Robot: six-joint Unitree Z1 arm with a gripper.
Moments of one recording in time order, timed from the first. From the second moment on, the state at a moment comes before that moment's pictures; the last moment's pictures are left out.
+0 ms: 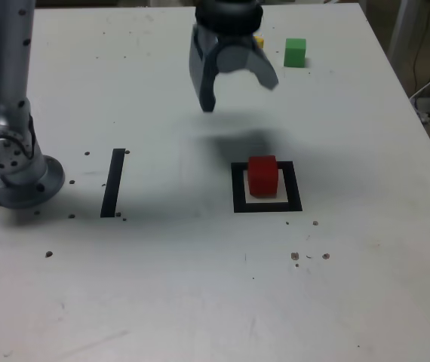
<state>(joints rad) 0.32 1.93 -1.53 1.31 0.08 0.04</state>
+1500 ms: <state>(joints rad) 0.82 2.55 -2.52 1.60 -0.01 0.16</state>
